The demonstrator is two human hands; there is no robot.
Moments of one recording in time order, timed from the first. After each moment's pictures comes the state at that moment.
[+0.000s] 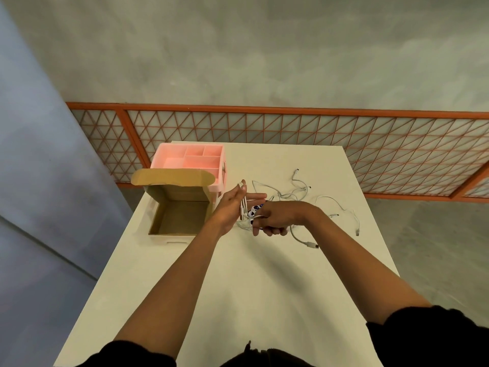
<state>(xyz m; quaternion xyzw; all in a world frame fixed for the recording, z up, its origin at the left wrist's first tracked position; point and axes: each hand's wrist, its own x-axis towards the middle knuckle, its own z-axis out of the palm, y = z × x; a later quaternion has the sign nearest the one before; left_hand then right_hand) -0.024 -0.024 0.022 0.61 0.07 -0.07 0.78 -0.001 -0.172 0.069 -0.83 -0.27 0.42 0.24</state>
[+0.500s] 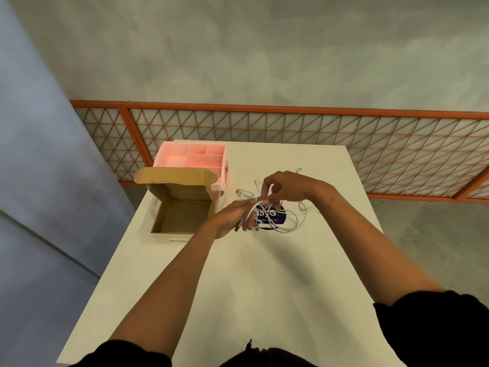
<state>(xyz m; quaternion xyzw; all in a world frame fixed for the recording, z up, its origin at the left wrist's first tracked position) -0.034 -0.016 0.023 0.72 0.03 -0.22 0.66 0.028 -0.179 0.104 -0.89 -0.29 0.28 0.21</state>
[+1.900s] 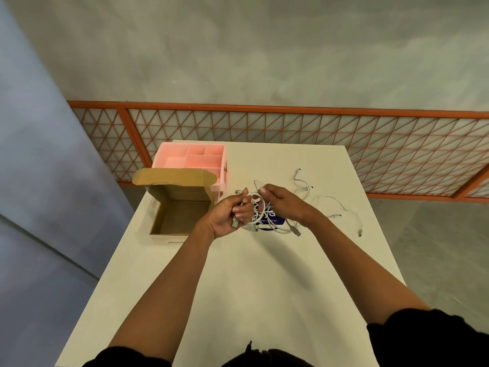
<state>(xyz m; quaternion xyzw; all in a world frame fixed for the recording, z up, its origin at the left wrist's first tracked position) -0.026 -0.005 0.021 0.40 0.01 -0.27 0.88 0.015 -0.177 0.039 -0.84 -0.23 0.18 0.46</state>
